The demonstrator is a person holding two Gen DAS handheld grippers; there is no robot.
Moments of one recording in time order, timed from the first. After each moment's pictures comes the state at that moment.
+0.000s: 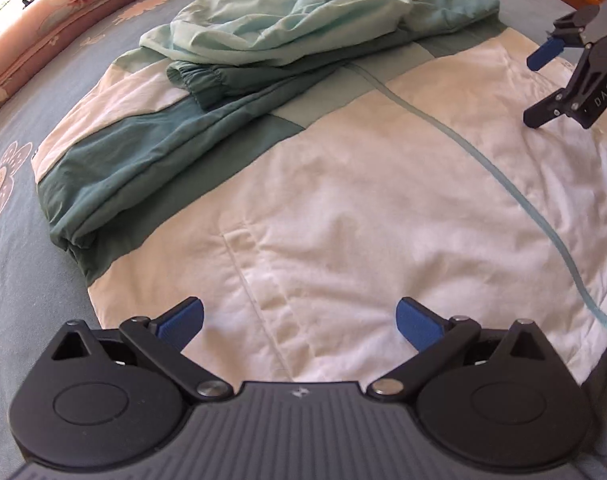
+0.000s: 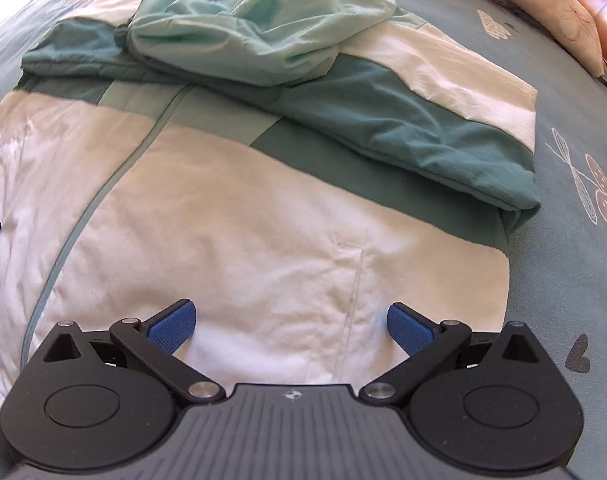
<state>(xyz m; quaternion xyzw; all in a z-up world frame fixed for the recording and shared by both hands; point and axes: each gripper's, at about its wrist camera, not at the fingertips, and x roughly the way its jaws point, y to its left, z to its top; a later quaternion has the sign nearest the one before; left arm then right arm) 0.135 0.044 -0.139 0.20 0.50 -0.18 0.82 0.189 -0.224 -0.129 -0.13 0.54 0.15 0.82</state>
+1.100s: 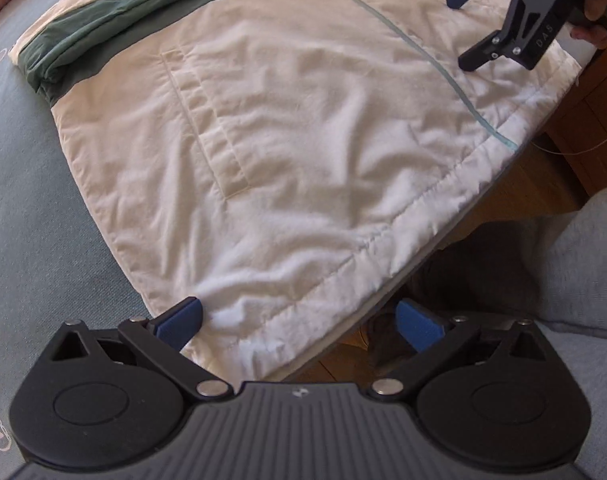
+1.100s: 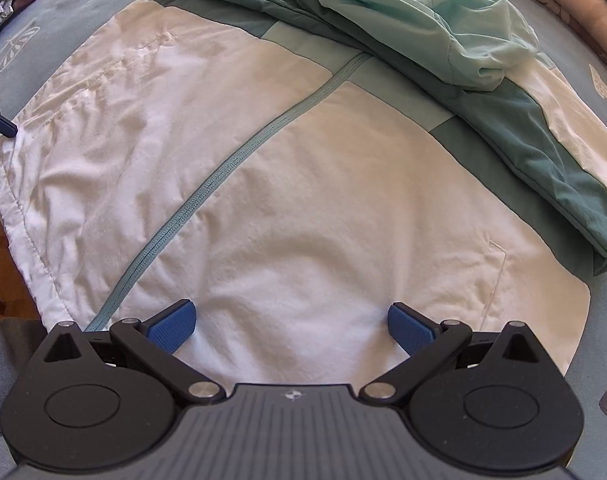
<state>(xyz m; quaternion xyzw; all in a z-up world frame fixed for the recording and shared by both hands) 0.050 0.069 -0.135 0.17 0.59 -0.24 0.75 0.146 -0.164 -0.127 -0.20 0.55 0.27 0.76</state>
